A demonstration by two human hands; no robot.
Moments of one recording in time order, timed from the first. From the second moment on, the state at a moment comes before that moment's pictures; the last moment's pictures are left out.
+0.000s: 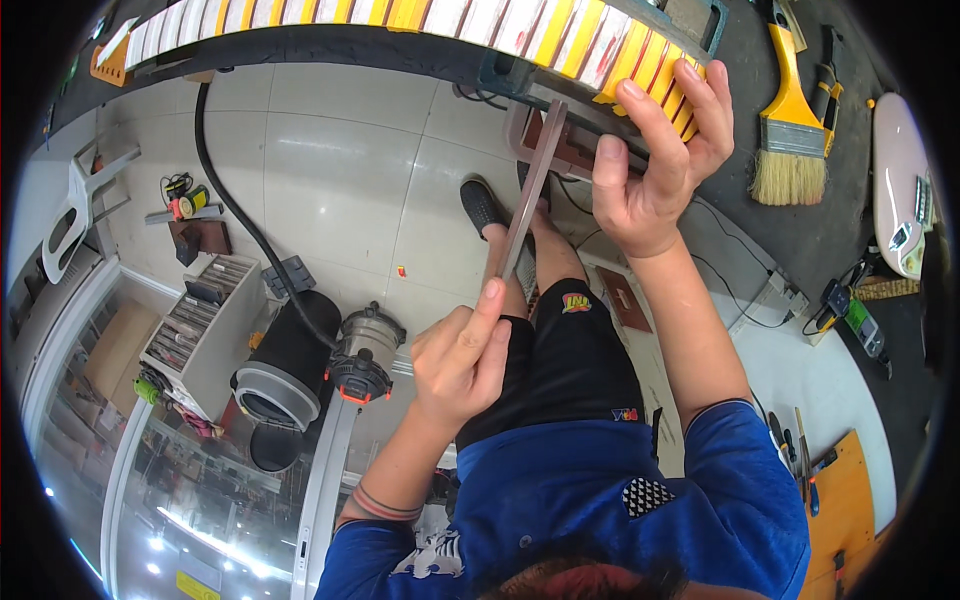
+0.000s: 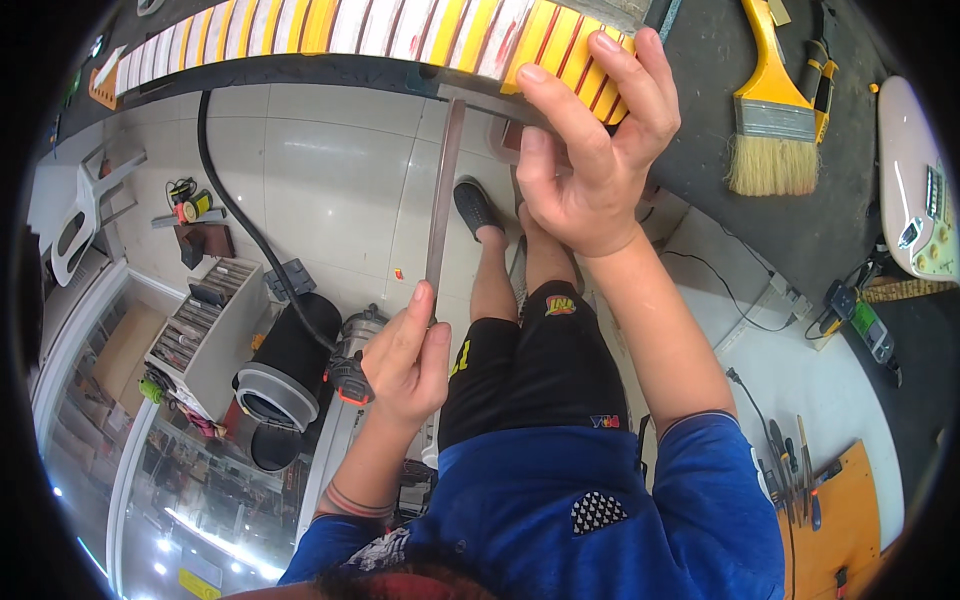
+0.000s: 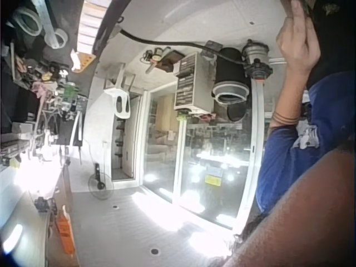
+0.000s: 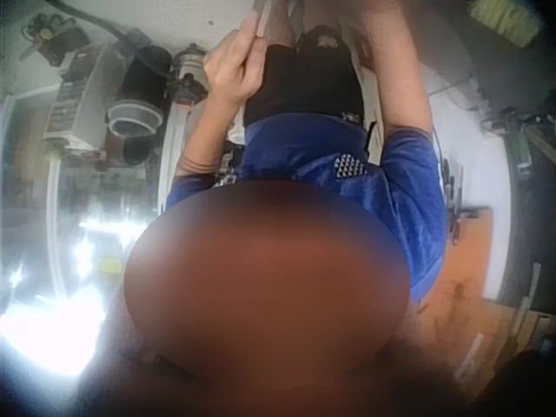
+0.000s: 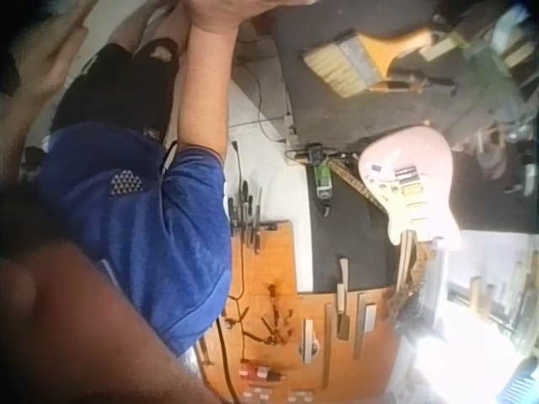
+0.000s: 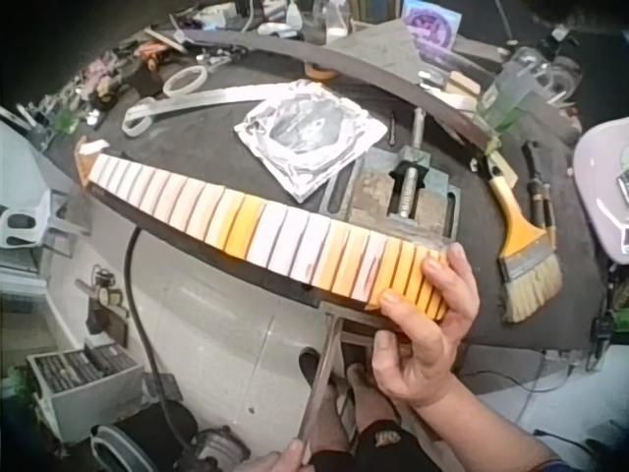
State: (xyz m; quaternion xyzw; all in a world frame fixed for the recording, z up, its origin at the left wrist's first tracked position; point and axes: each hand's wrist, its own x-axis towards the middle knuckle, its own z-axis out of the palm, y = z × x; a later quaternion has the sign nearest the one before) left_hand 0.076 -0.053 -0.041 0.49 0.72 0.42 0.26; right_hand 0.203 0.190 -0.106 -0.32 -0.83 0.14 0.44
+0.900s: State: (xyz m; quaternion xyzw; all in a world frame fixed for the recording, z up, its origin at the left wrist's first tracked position) left_hand 0.073 0.095 -0.007 0.51 0.74 0.40 0.18; right_hand 0.196 0.190 -0.107 -0.33 -0.81 0.13 0.47
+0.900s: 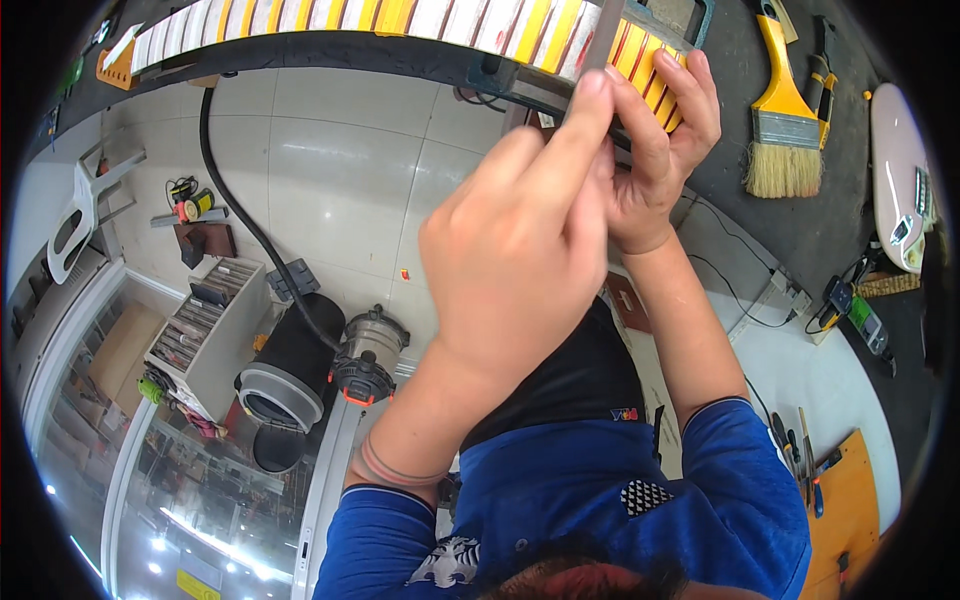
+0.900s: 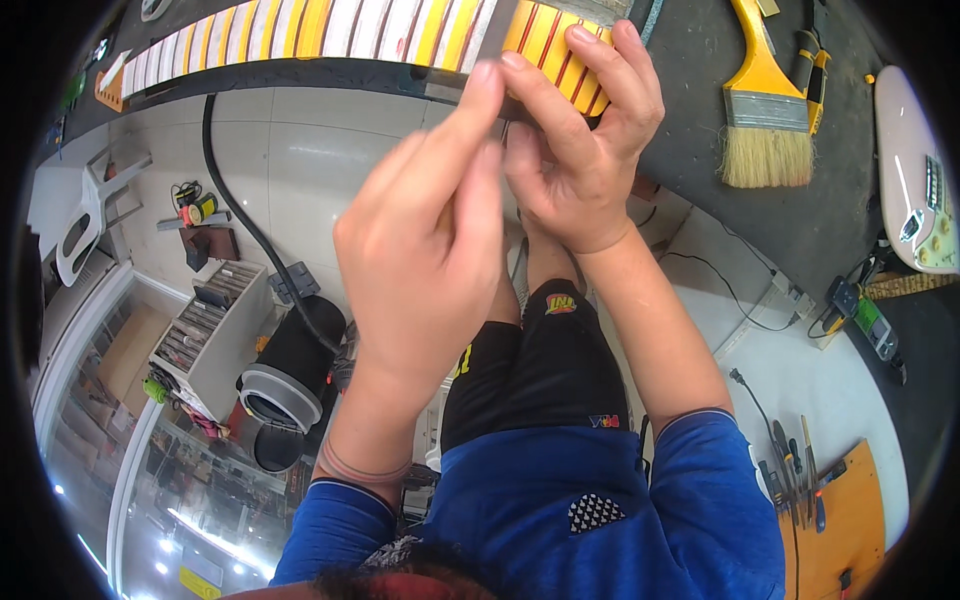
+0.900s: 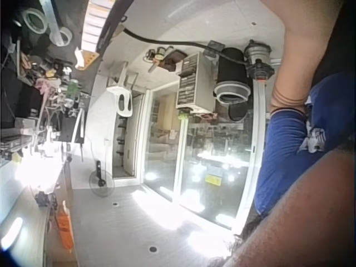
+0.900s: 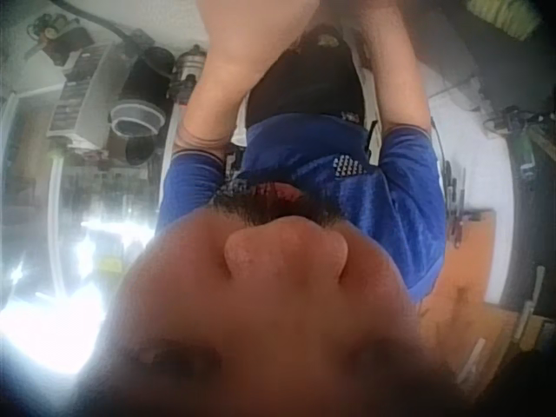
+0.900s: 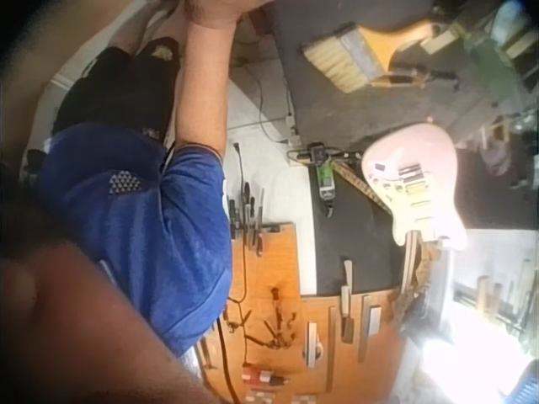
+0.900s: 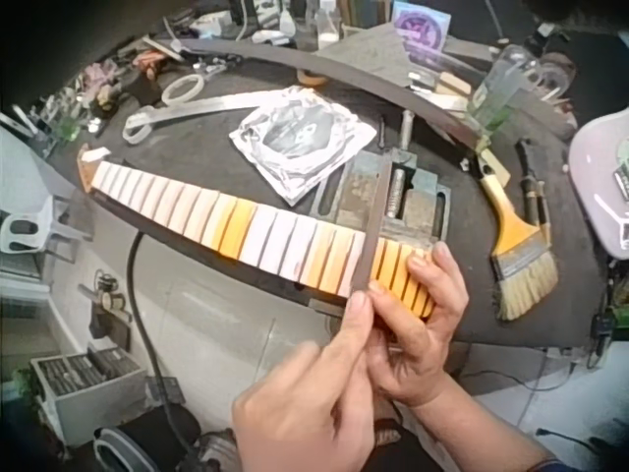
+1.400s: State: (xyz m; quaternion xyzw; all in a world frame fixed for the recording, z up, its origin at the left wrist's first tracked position) left_hand 0.073 0.087 -0.008 0.49 0.73 0.41 0.23; right_hand 0.198 0.188 -0.103 -0.34 -0.82 0.14 0.44
